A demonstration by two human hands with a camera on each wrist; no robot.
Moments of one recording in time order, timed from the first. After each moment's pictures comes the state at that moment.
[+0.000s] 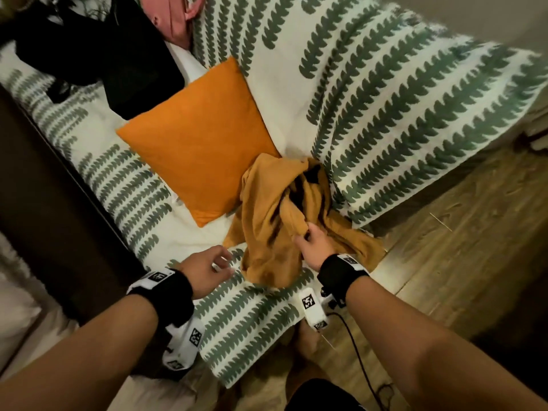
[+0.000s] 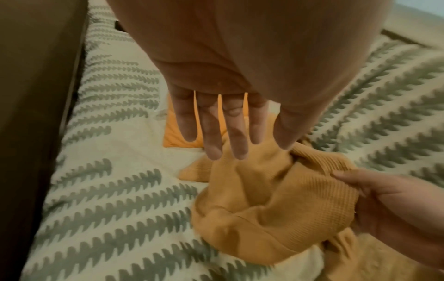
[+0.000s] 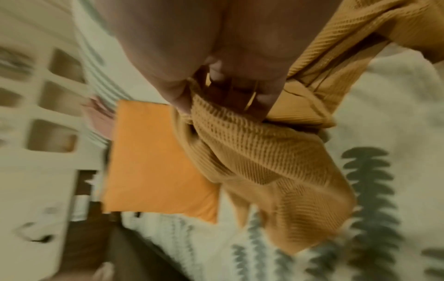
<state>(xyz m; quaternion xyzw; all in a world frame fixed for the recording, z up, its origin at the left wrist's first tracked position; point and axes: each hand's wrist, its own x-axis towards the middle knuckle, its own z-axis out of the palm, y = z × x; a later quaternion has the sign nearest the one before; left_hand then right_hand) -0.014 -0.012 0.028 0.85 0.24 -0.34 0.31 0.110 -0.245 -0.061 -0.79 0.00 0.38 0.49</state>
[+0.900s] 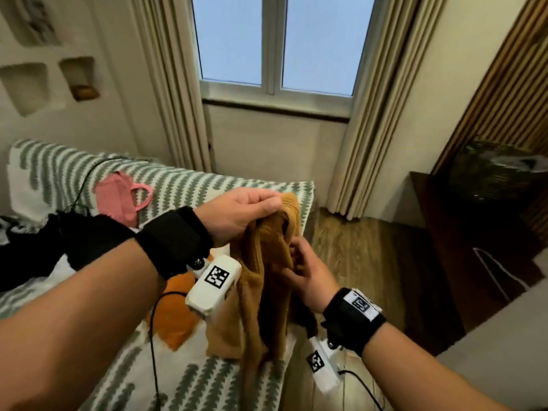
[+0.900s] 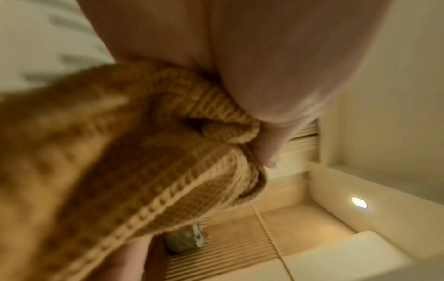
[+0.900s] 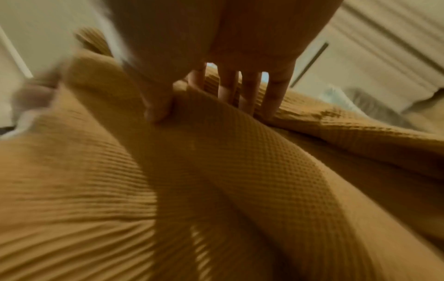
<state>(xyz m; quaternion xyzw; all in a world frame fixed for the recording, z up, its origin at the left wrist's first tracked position) -0.092 -0.056 0.444 0.73 -0.27 -0.22 0.58 -0.158 -0.245 0.322 -0.81 -0.08 -0.03 0.58</state>
